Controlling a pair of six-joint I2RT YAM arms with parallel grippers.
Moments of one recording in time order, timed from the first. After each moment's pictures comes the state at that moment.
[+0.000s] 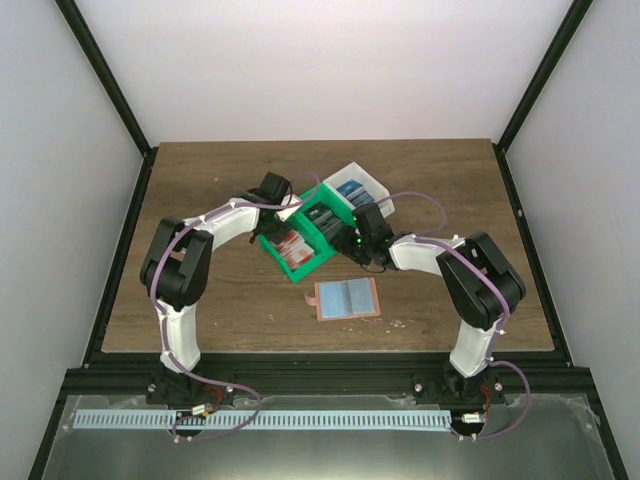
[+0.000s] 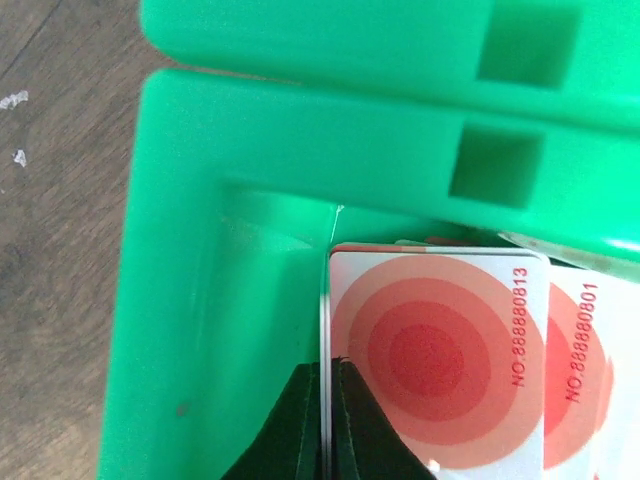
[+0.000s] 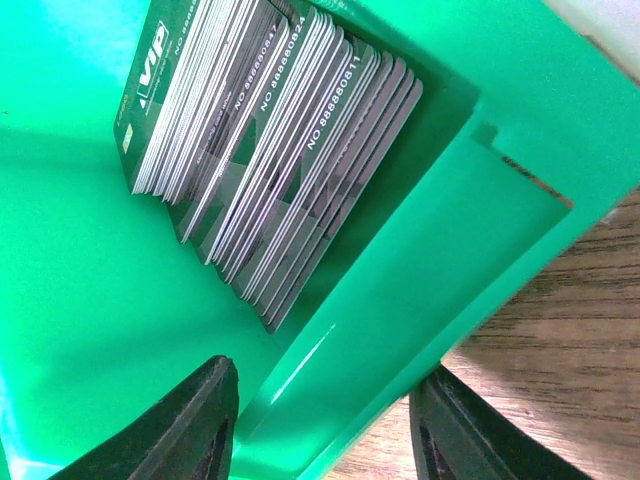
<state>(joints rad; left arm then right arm) -0.44 1.97 1.36 -0.54 -0.10 0.29 0.56 1.79 0.94 0.04 -0.16 0.95</state>
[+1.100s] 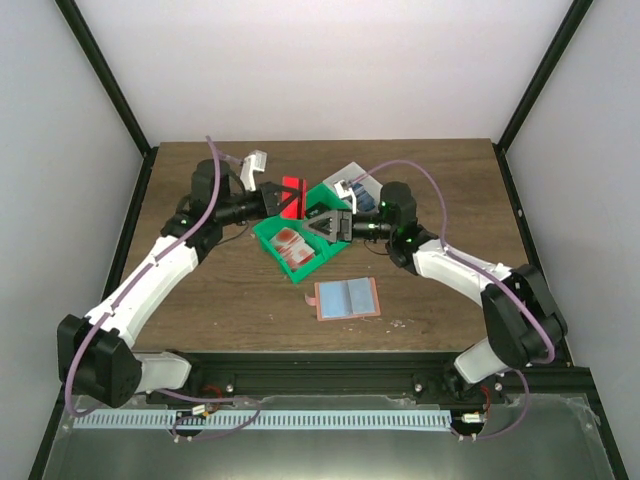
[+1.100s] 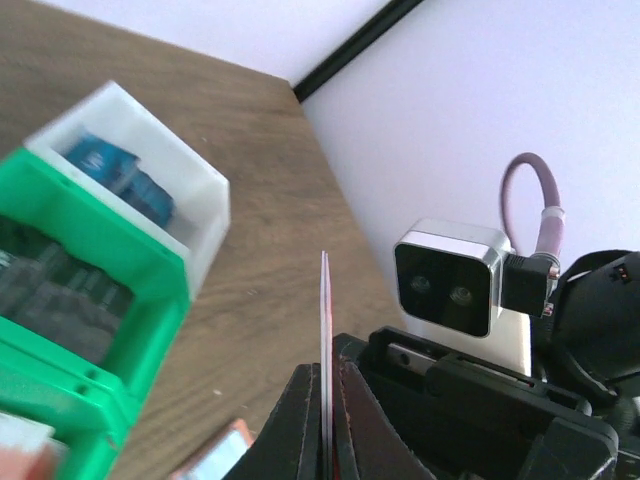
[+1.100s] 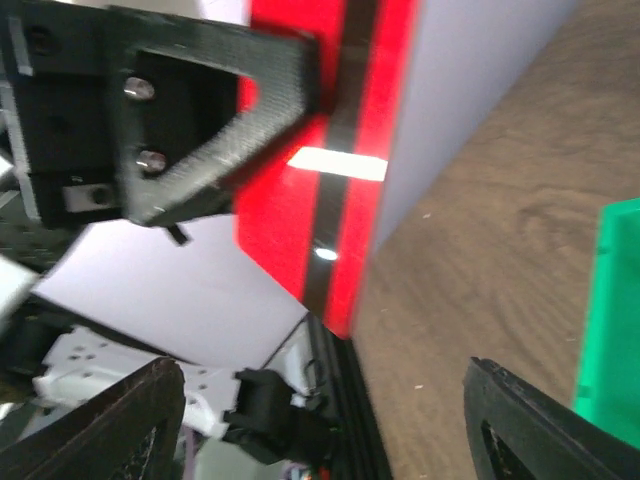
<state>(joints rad) -0.40 1.29 1.12 -0.18 0.56 -0.63 0.55 1.50 0.90 0.48 -0.92 0.81</state>
